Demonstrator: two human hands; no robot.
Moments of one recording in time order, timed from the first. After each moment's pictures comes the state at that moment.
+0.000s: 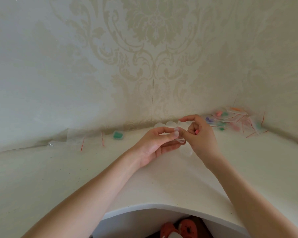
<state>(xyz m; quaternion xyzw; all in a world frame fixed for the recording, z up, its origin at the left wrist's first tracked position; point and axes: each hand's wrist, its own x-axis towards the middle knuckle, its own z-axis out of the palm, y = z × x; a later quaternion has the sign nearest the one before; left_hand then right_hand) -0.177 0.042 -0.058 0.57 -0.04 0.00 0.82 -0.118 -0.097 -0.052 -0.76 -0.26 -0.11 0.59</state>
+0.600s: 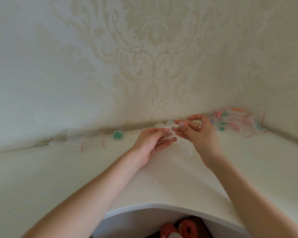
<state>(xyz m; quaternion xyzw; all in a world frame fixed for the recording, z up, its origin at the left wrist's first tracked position) -0.168 0.044 -0.063 0.53 0.07 0.08 0.84 -0.125 -0.095 -0.047 -0.62 -0.24 0.02 0.75</state>
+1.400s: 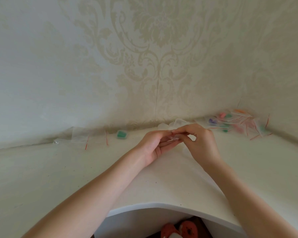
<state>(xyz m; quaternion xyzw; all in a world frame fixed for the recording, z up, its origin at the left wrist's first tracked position) -0.173 0.044 -0.057 0.50 0.09 0.02 0.86 -0.125 -0.094 -0.059 -0.78 -0.38 -0.20 0.45</state>
